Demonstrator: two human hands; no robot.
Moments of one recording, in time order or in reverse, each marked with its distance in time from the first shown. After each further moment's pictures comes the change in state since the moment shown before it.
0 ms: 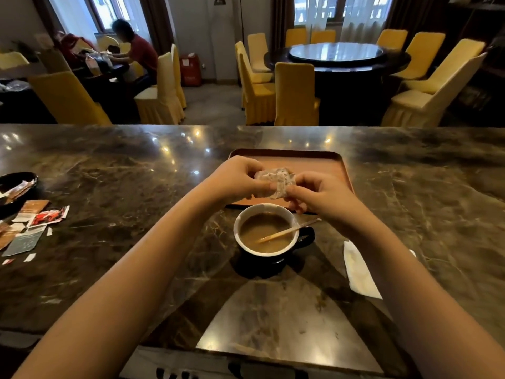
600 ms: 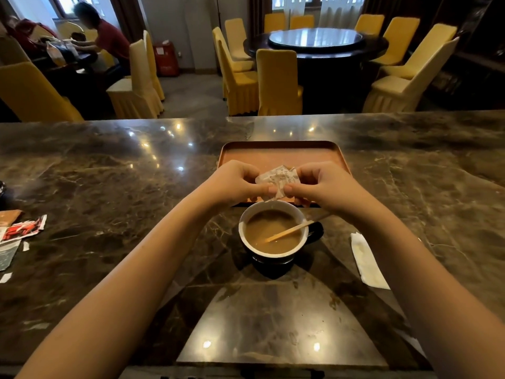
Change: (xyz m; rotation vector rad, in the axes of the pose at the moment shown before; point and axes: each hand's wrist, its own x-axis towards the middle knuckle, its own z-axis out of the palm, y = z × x) left_hand 0.006 -0.026 -0.002 -0.061 -0.090 -0.017; right_hand 0.011 -0.007 0.008 -0.236 0.038 -0.011
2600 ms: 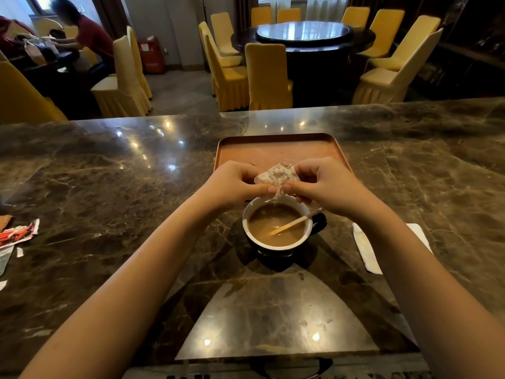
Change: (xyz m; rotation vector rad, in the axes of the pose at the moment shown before) left_hand -0.011 -0.005 0.002 -0.040 0.005 0.044; right_hand -0.009 -0.005 0.010 -0.190 0.058 -0.042
